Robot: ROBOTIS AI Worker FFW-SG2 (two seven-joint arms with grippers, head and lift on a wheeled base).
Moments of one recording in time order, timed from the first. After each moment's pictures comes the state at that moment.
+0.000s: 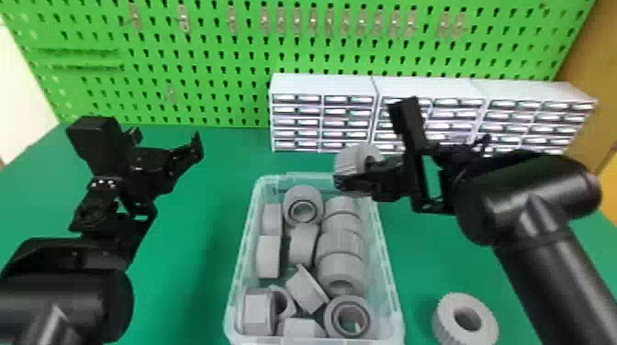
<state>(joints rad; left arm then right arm) -0.07 0.12 0.04 -1.80 0.13 0.19 -0.10 -0.45 -0.20 0.26 -1.66 -0.13 0.97 0.62</state>
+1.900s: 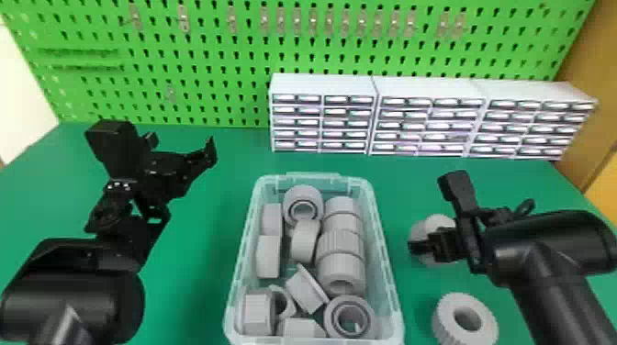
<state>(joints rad) -0.08 0.12 0.00 -1.78 0.15 0.20 -0.10 -0.34 -0.17 0.06 -1.49 0.23 1.10 0.62</state>
